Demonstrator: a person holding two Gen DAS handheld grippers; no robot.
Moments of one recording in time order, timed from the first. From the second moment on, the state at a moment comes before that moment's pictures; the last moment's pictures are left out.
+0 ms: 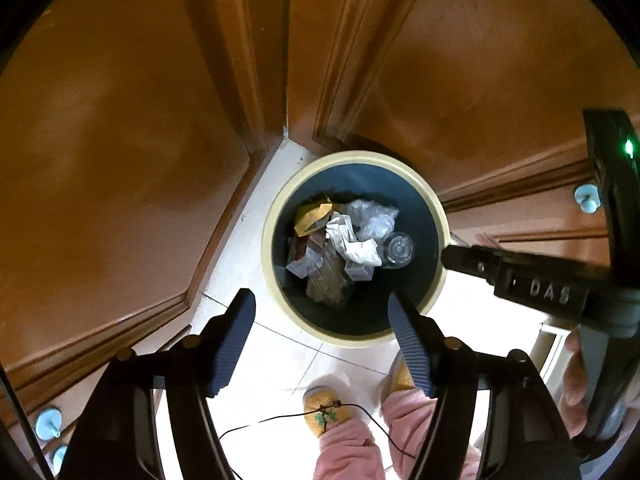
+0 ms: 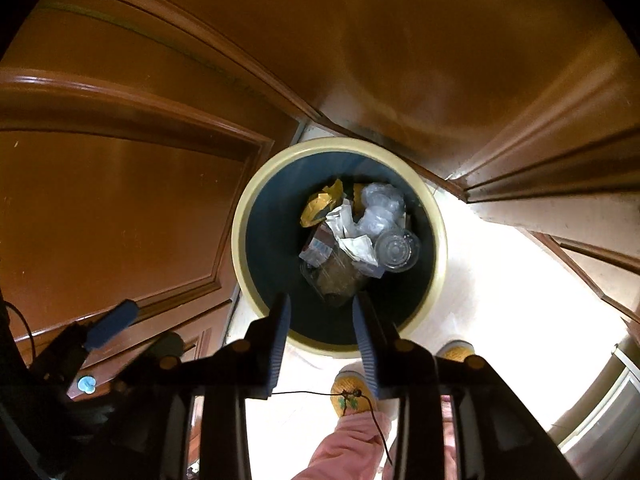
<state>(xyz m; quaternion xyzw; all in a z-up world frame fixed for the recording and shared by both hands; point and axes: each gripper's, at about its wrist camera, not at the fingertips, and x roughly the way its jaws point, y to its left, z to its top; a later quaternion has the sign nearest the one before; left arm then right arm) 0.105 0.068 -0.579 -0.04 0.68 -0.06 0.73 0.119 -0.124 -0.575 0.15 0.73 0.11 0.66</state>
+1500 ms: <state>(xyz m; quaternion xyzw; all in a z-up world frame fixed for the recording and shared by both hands) -0.004 0.032 -0.185 -0.04 0.54 -0.09 0.84 -0.028 -0.184 -0.205 0.19 0.57 0.10 0.79</state>
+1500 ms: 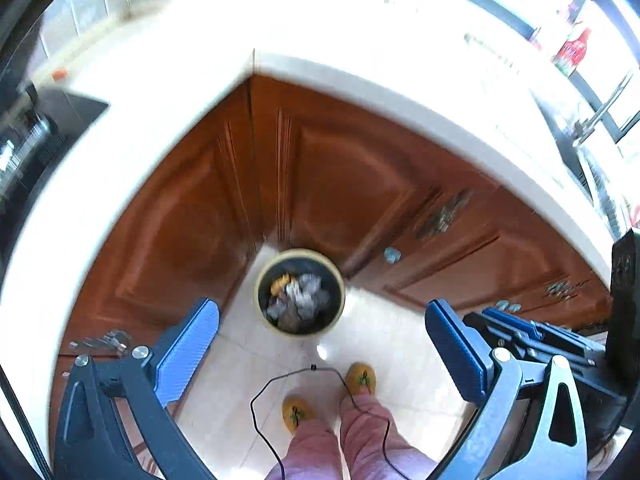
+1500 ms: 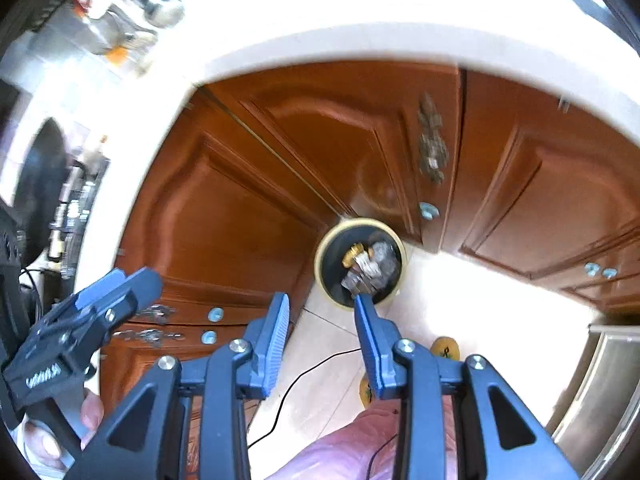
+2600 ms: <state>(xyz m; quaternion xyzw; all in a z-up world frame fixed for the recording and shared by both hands) -0.057 0.010 0.018 -0.01 0.40 -0.01 0.92 -0.077 -0.179 0.015 0.10 0.40 0.04 0.91</state>
